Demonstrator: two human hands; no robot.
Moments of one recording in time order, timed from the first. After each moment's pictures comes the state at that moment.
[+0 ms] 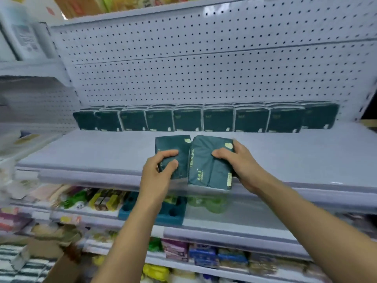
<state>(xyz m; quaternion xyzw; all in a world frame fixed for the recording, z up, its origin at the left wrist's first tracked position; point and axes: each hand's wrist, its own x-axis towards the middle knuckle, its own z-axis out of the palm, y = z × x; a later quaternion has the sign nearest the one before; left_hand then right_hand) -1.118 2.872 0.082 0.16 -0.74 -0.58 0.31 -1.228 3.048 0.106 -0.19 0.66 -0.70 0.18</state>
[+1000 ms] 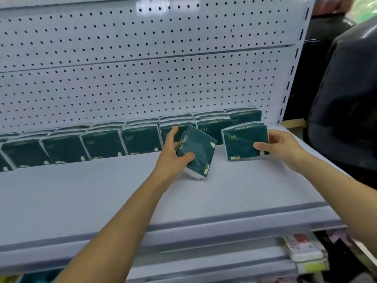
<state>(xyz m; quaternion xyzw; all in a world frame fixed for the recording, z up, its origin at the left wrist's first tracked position) -1.338 3.017 0.107 0.01 -0.79 -0.61 0.11 -1.431 3.305 0.098 -0.07 0.82 -0.57 -0.03</state>
